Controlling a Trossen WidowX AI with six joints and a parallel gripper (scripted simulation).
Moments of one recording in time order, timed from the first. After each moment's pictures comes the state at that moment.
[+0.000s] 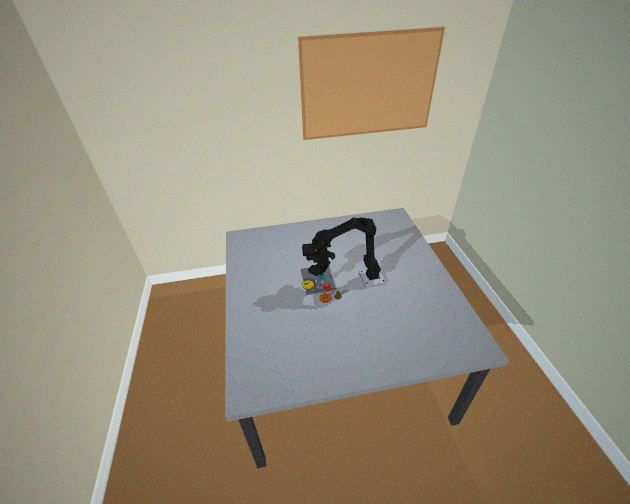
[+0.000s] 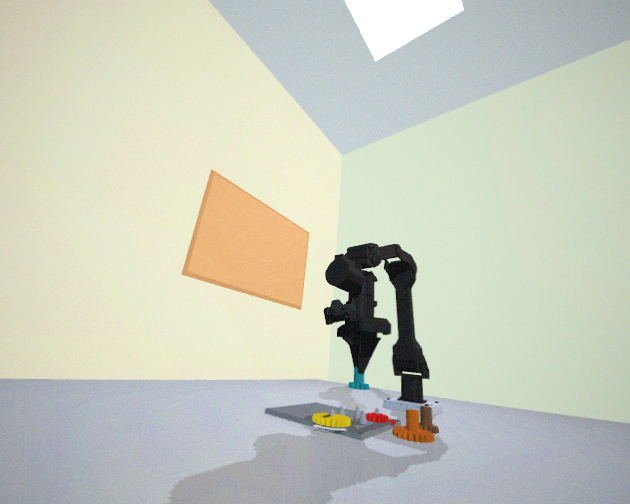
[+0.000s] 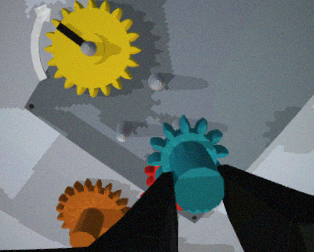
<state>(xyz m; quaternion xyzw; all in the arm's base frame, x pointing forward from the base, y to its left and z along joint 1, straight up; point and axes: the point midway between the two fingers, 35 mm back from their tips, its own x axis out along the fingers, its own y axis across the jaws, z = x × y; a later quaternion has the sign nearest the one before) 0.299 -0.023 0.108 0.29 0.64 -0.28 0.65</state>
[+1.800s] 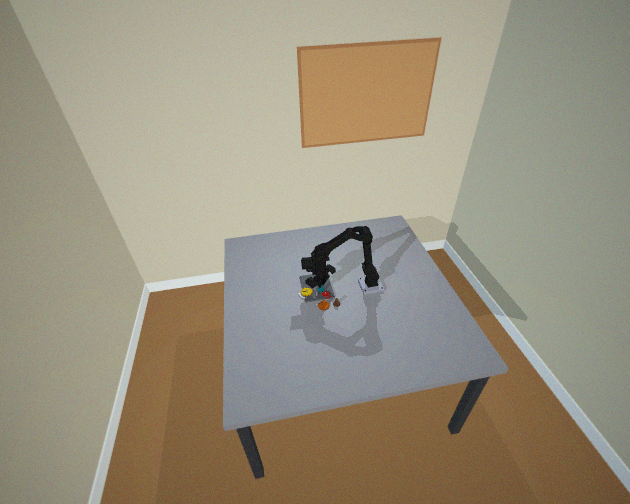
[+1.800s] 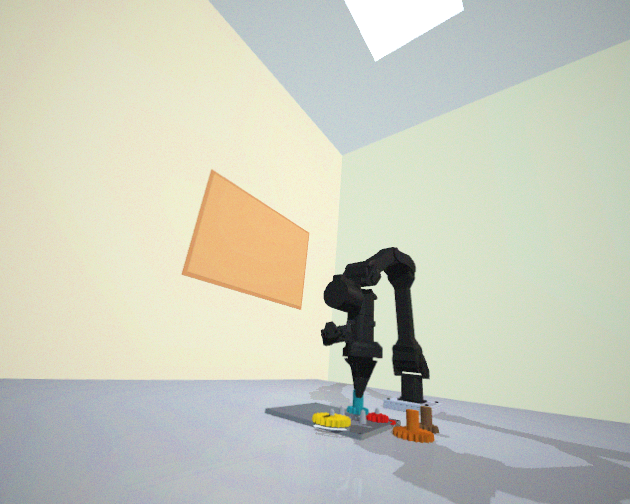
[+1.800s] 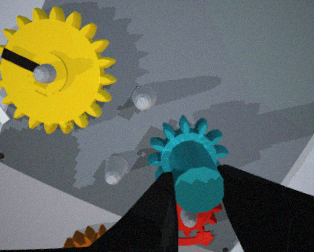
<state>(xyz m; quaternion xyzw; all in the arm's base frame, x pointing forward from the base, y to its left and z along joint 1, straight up) 0.300 -0.024 0.065 0.35 0.61 -0.34 0.62</state>
